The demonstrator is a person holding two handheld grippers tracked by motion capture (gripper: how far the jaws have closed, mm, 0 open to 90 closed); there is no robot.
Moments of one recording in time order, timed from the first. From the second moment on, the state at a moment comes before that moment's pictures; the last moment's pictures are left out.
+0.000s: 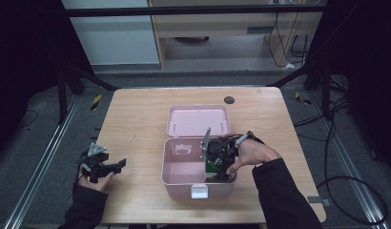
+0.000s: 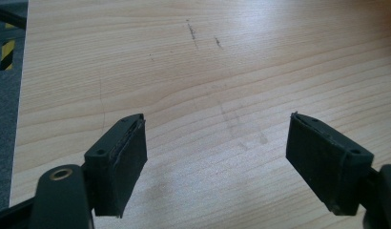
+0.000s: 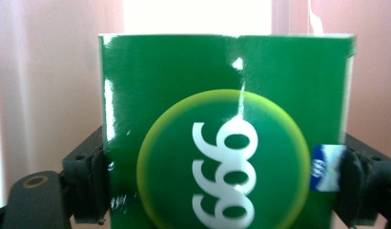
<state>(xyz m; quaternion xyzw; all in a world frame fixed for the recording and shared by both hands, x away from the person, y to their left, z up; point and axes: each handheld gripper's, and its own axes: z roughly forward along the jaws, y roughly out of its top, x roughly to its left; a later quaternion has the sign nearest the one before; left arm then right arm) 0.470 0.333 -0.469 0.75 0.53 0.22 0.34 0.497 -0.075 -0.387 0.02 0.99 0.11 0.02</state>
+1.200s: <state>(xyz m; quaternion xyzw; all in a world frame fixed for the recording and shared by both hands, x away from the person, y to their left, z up) 0.468 0.331 -0.468 0.75 0.53 0.22 0.34 0.464 -0.227 -0.360 0.34 0.84 0.37 0.21</state>
